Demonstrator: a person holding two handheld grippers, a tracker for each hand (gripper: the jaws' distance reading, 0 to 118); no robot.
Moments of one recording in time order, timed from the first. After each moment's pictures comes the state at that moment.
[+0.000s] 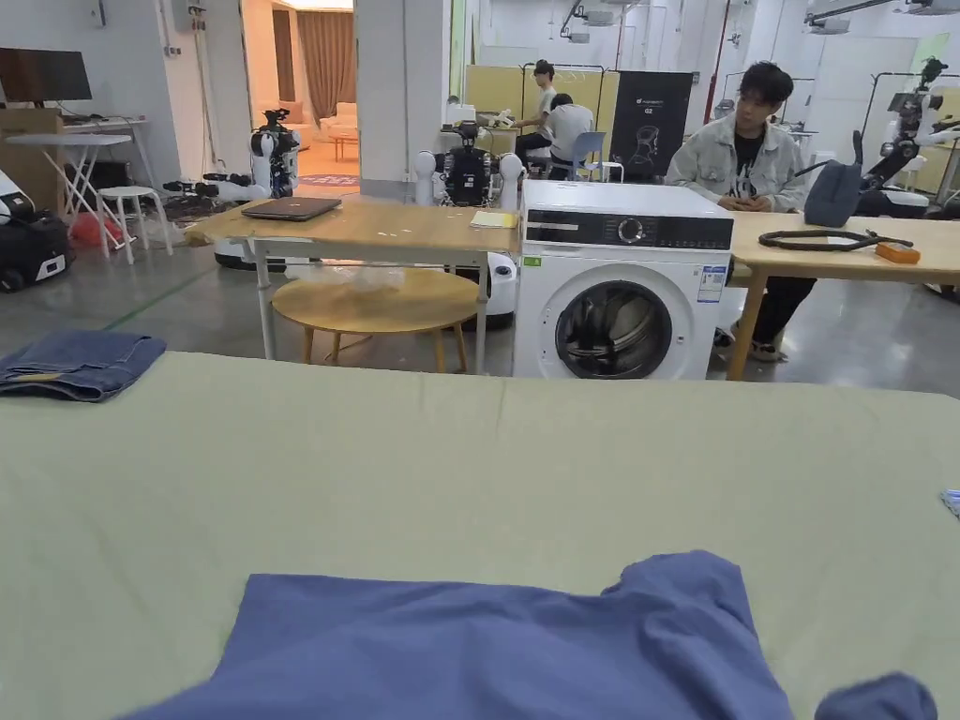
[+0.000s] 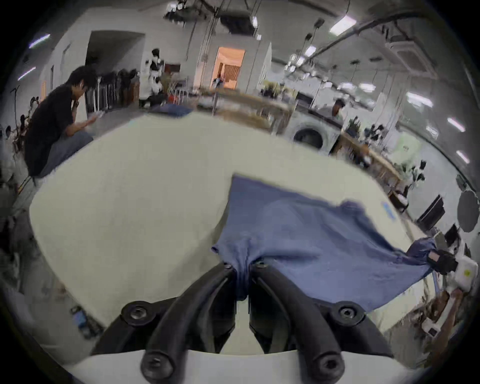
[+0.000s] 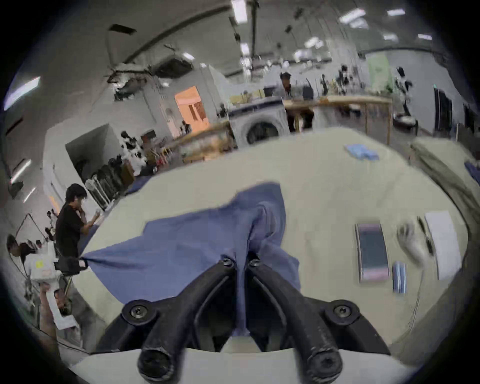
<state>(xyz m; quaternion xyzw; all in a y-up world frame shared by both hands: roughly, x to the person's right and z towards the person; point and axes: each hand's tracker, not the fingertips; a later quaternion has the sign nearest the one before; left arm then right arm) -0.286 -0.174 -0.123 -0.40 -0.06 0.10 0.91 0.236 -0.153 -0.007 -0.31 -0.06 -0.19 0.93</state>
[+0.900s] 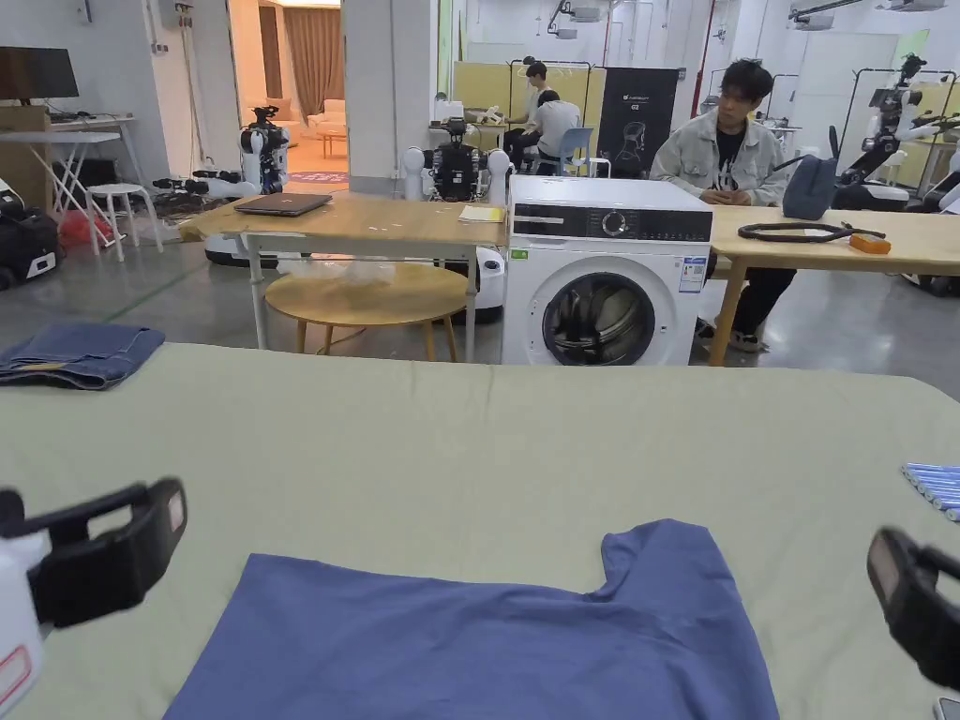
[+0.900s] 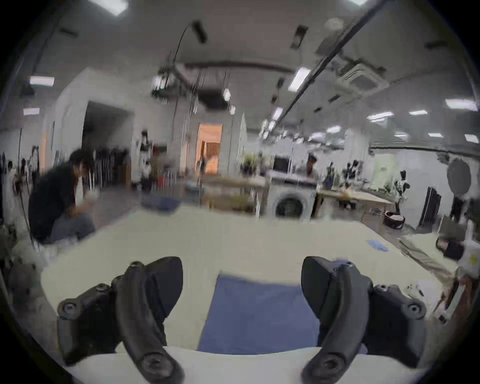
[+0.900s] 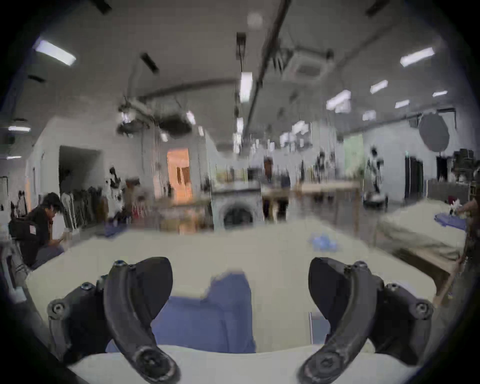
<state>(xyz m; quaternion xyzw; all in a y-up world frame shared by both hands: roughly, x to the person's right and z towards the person) -0.250 -0.048 -0.085 -0.08 -0.10 0.03 0.99 0.210 -0.076 0.034 0.01 -0.15 -0.04 0.99</state>
